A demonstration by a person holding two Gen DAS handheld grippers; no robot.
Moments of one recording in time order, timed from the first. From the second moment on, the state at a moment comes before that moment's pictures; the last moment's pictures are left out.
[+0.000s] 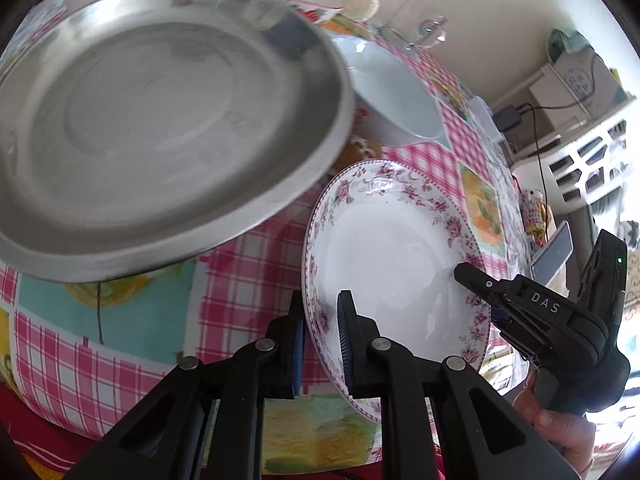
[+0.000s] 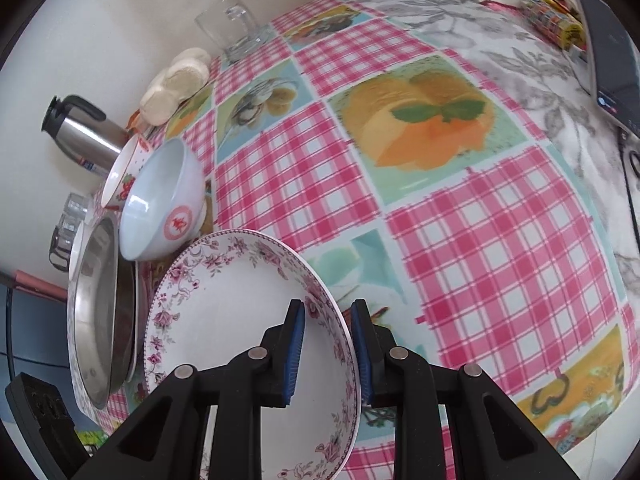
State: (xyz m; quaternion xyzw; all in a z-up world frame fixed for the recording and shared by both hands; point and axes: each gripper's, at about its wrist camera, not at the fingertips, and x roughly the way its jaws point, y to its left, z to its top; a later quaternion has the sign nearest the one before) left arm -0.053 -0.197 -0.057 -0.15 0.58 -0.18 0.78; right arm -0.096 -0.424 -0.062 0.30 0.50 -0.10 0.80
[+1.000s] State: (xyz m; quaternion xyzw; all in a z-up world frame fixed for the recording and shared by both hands) left arm -0.050 -0.188 0.012 -0.15 0.46 -0.23 0.84; right arm -0.120 -0.414 0.012 0.30 0.37 -0.08 0.88
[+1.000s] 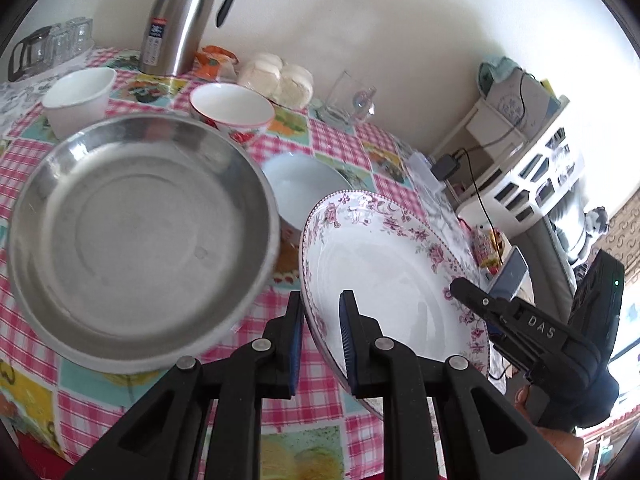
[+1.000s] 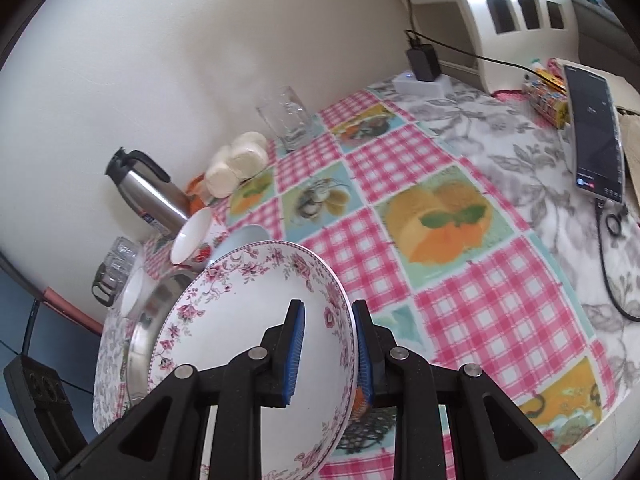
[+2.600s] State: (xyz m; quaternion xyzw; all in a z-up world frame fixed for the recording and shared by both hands) left arm 0.007 -0.024 0.012 -0.21 0.45 -0.12 0.86; right arm -0.020 -0.241 -0.004 0.24 0.43 0.01 0.87
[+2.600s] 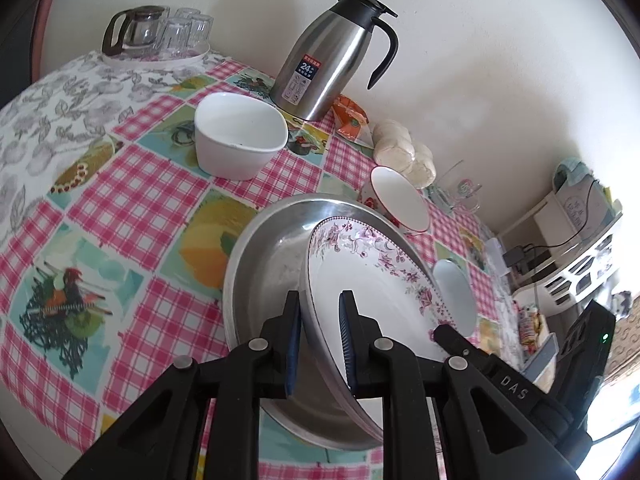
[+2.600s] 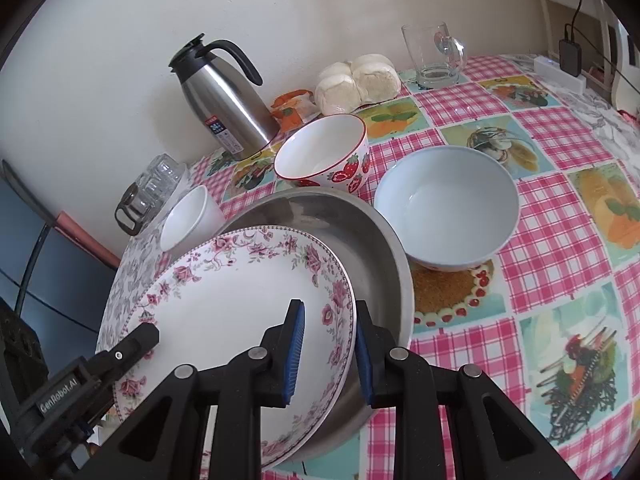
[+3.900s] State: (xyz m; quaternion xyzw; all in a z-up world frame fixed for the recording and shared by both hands) left arm 0.056 -0.050 -0.032 -0.14 0.50 -0.09 0.85; right arm 0.026 -0.239 -0.032 0.19 0.45 -0.02 0.87
